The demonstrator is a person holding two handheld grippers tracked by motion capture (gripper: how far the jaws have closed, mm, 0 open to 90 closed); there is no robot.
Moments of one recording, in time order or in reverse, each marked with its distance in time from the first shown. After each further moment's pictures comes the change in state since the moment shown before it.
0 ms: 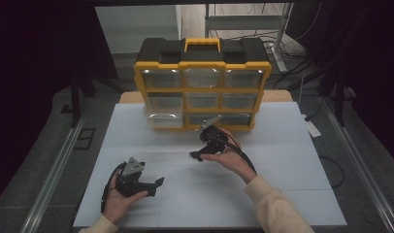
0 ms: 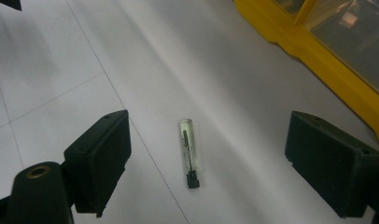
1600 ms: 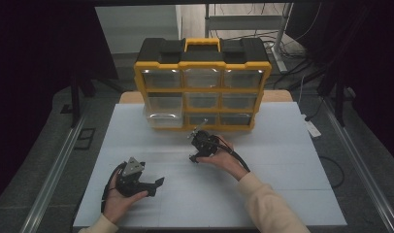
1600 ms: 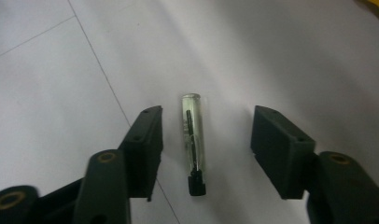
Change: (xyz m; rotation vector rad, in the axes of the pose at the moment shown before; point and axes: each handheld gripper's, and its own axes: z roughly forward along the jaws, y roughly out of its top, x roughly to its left) left arm 0.000 0.000 0.000 -0.001 -0.002 0.002; right arm 0.000 -0.002 0.043 0.196 0.011 -0.052
